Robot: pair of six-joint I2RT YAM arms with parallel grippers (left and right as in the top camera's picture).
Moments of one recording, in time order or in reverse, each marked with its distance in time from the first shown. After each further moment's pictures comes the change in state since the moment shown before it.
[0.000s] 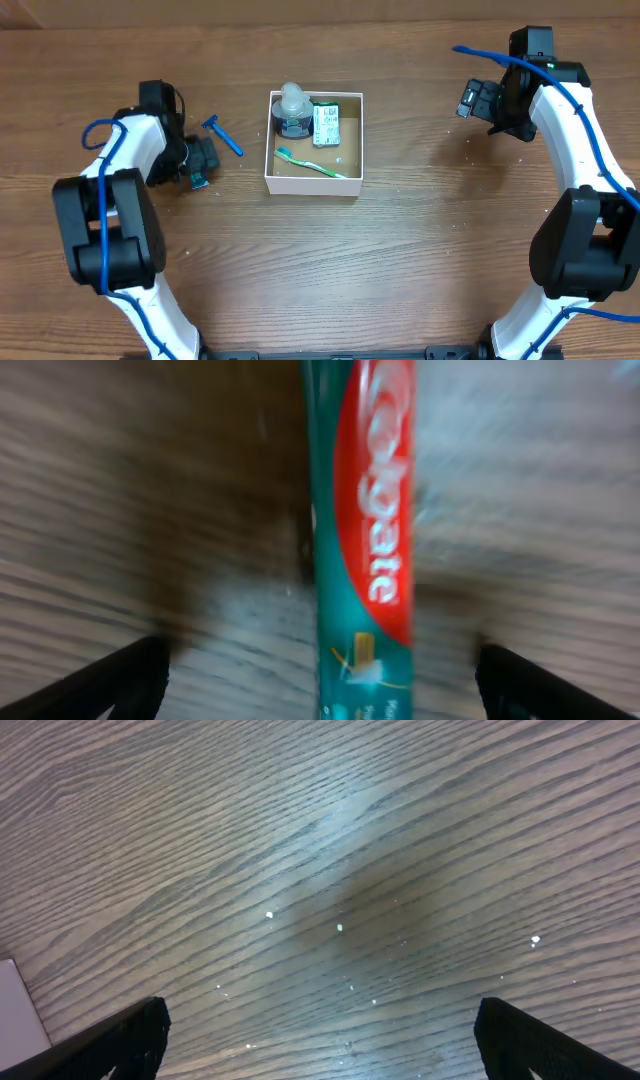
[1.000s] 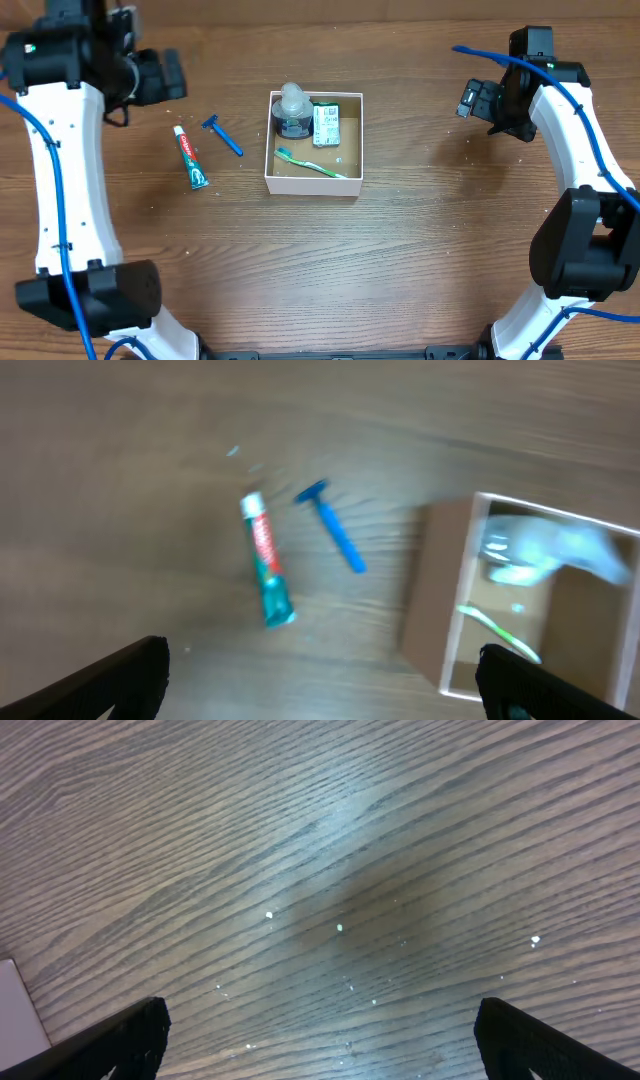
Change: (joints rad) left arm 0.003 -0.217 0.707 -0.587 0.139 0.074; right arm 0.000 0.000 0.000 0.000 0.000 0.000
